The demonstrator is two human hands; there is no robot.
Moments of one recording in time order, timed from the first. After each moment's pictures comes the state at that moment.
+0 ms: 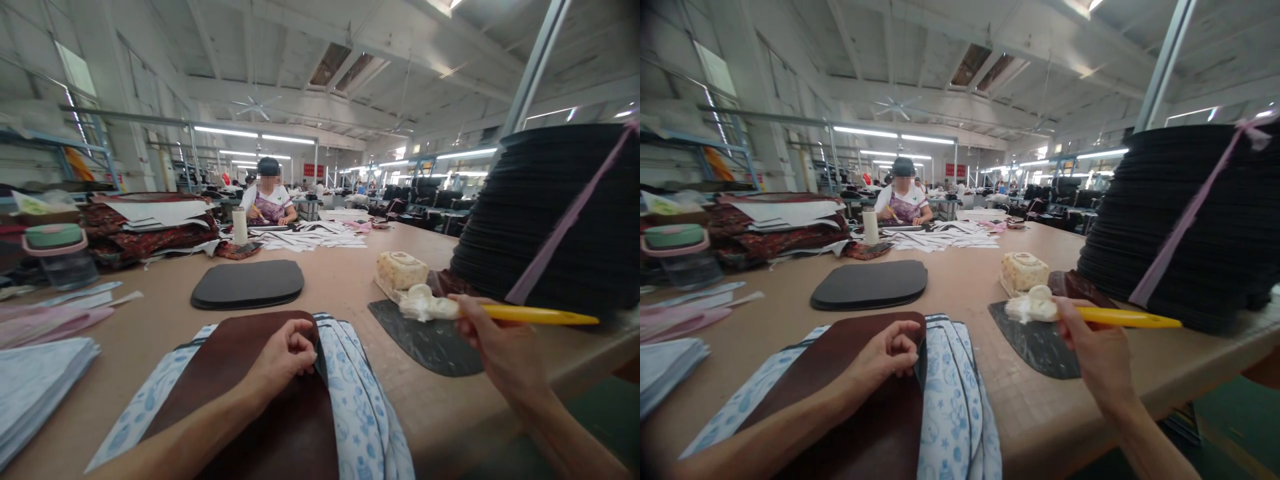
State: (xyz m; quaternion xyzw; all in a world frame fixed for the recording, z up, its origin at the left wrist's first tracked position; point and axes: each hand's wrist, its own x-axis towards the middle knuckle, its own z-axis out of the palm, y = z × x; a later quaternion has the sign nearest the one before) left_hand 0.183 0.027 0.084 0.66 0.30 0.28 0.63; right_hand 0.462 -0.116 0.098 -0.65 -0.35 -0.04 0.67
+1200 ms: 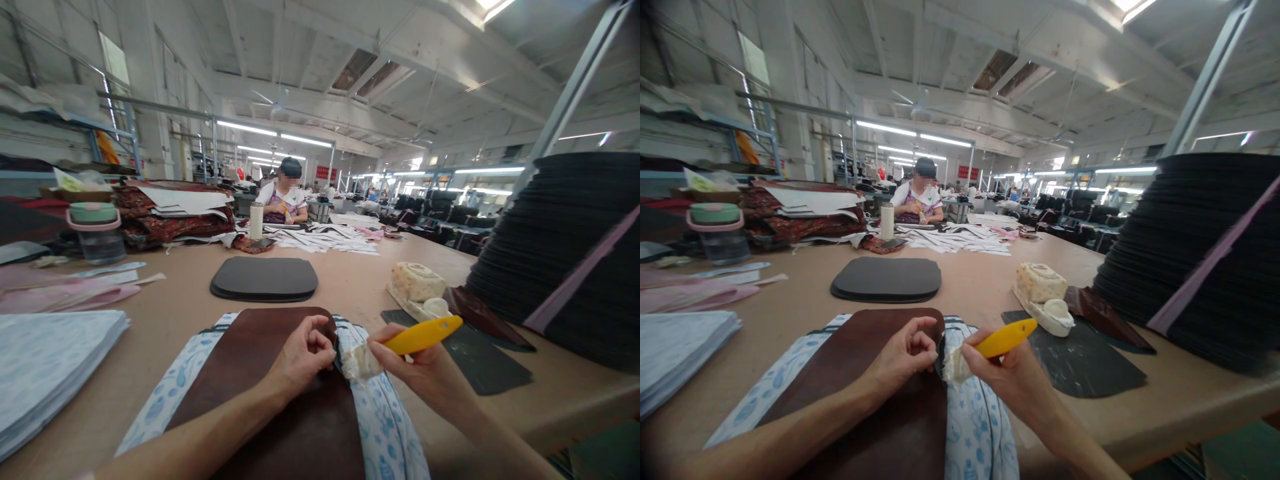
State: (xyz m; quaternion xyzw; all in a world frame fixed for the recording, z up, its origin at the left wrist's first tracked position) left_hand 0.182 0.025 0.072 0.63 0.24 0.34 0.65; right_hand 0.345 -0.081 0.115 -0.59 -0.63 0.16 0.47
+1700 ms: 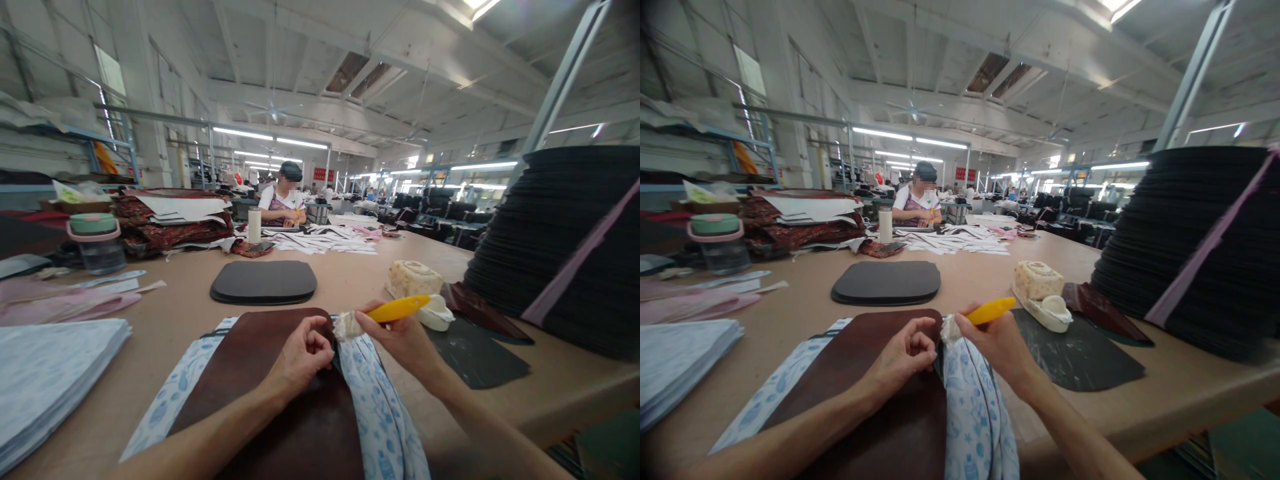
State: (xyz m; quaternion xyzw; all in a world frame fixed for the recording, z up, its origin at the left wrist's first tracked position) left_hand 0.183 0.025 0.073 0.64 0.24 0.34 0.64; right_hand 0.345 -0.047 0.123 -0.57 -0.60 0.13 0.54
